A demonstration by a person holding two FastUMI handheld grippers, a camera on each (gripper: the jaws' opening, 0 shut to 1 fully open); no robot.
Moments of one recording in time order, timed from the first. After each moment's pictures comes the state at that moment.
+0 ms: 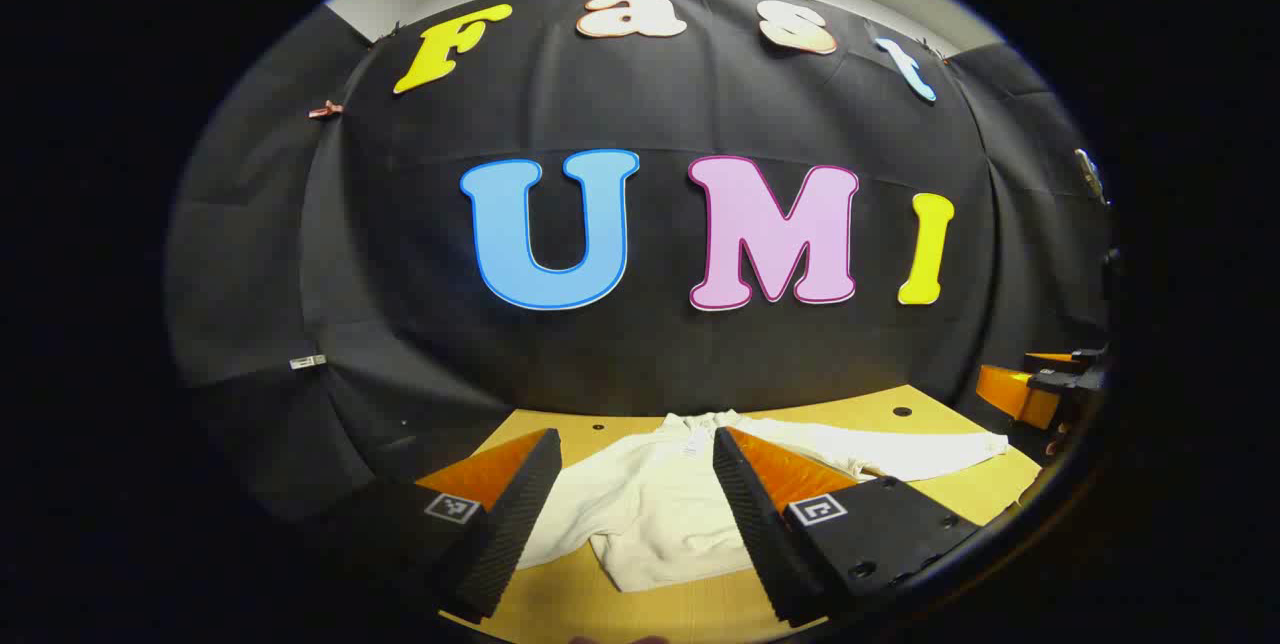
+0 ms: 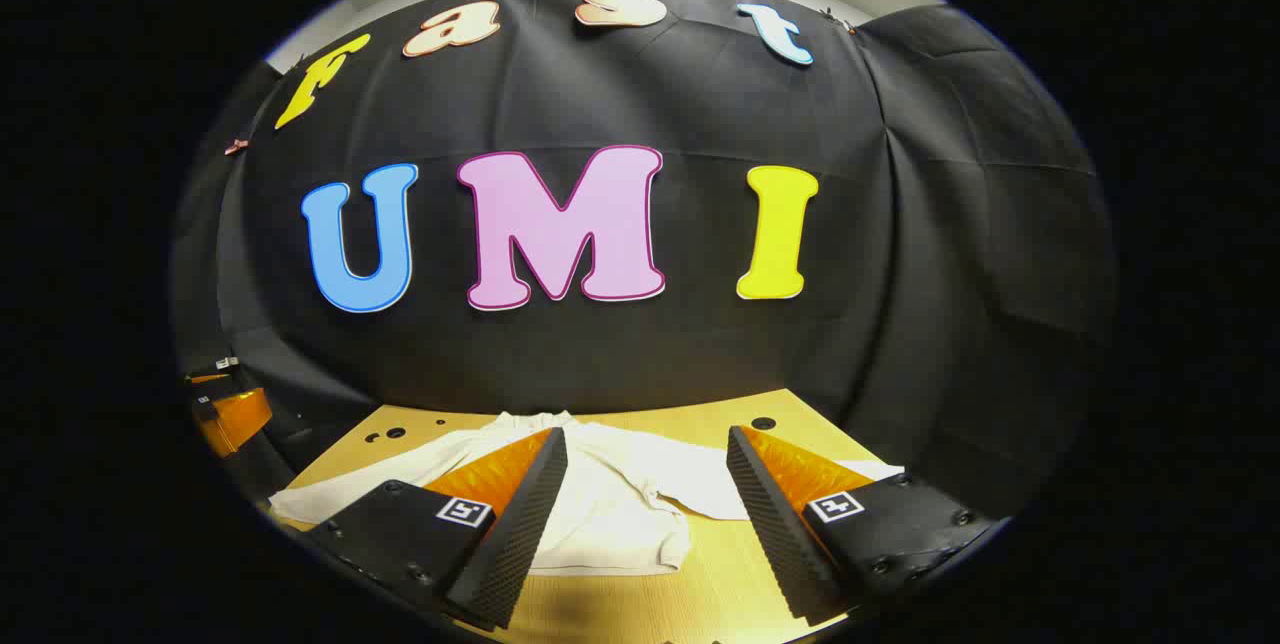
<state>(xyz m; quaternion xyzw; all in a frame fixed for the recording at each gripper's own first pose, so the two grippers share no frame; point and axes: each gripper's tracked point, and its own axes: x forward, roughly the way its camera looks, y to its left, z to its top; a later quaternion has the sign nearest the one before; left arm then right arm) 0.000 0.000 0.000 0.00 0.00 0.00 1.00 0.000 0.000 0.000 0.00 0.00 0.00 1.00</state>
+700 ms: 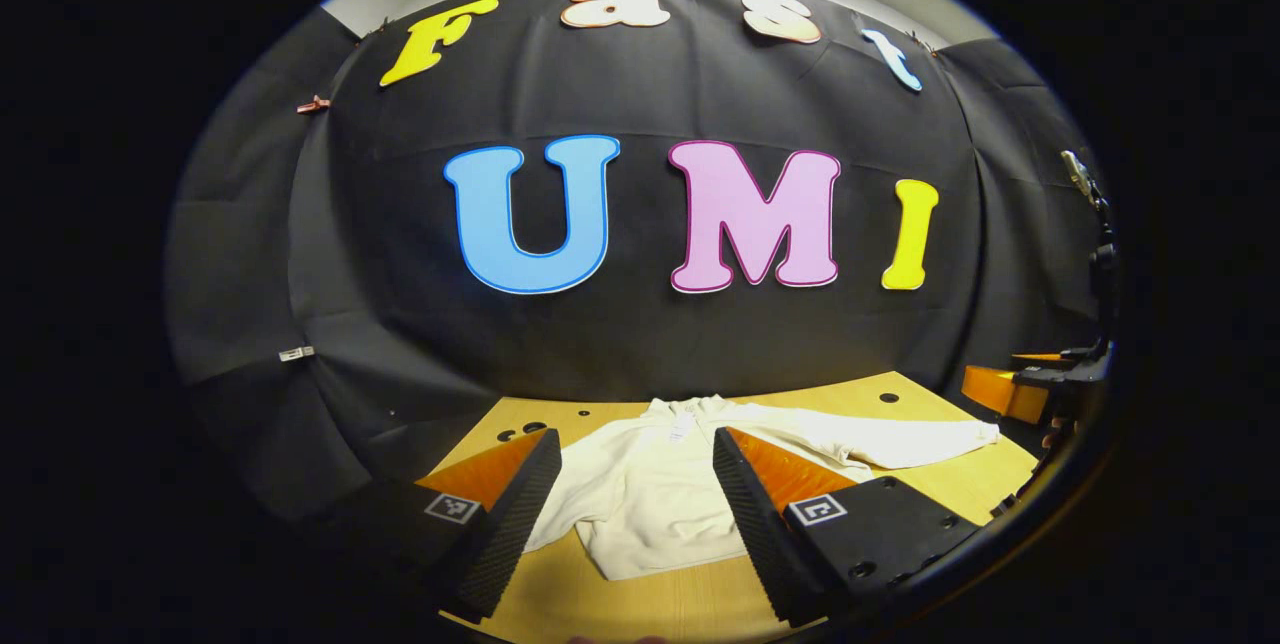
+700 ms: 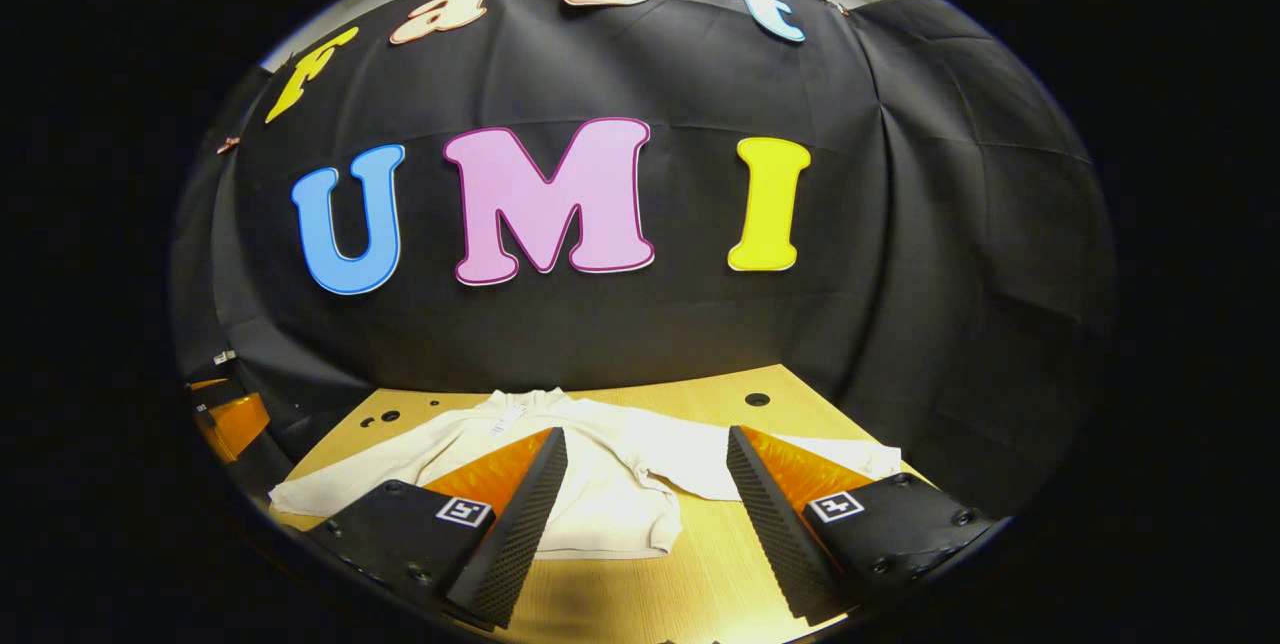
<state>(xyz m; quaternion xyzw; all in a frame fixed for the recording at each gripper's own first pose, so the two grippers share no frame) -0.003 -0.021 -0.017 0.01 0.02 -0.02 1.00 0.004 -0.015 -0.022 0.00 0.04 -0.01 1.00</state>
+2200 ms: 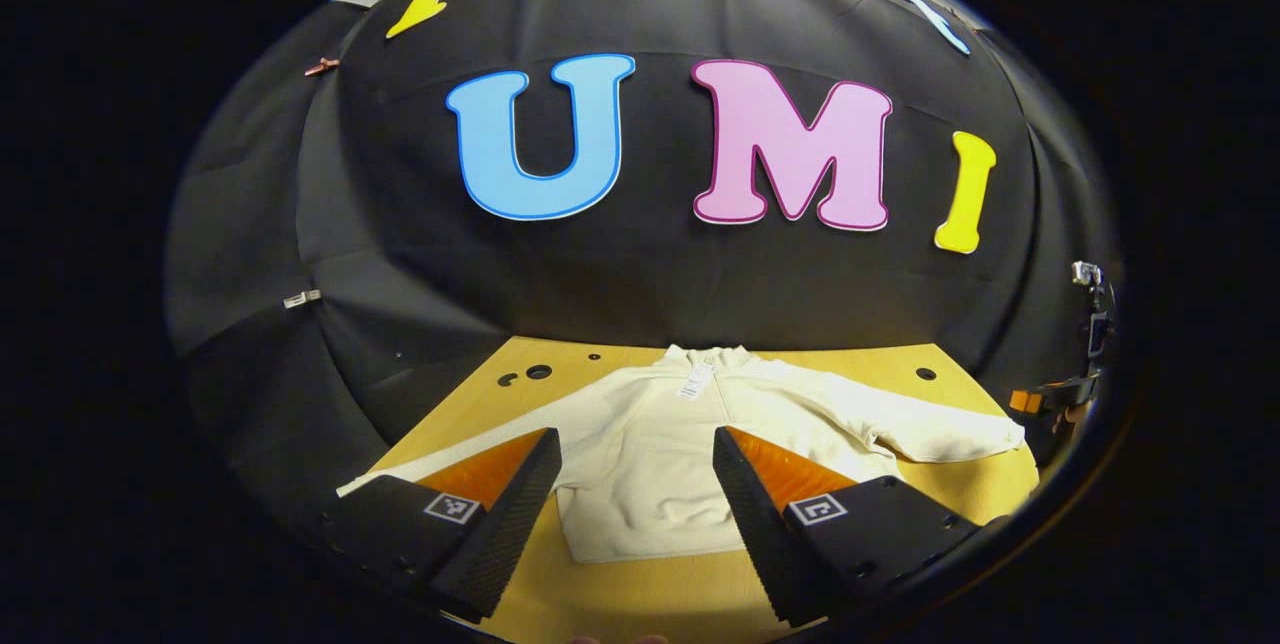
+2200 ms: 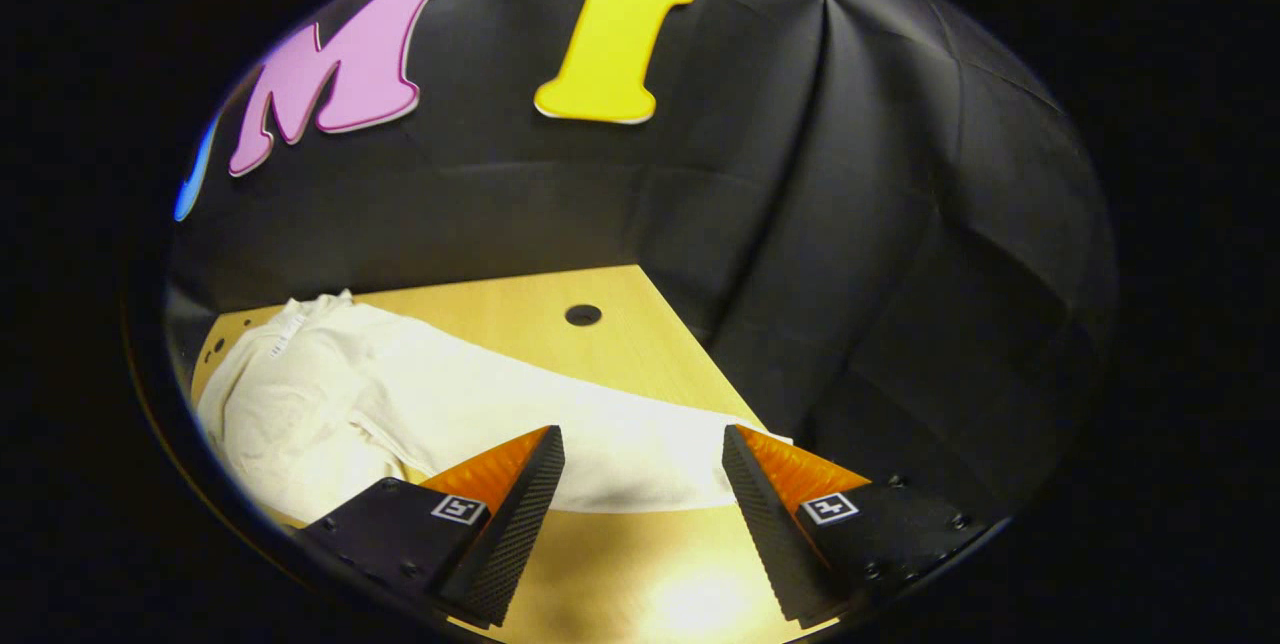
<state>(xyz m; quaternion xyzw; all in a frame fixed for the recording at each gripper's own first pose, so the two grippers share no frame) 0.057 -0.049 -0.070 -0.01 0.11 0.04 0.99 0.157 -0.294 -0.169 -0.04 0.22 -0.16 0.96</state>
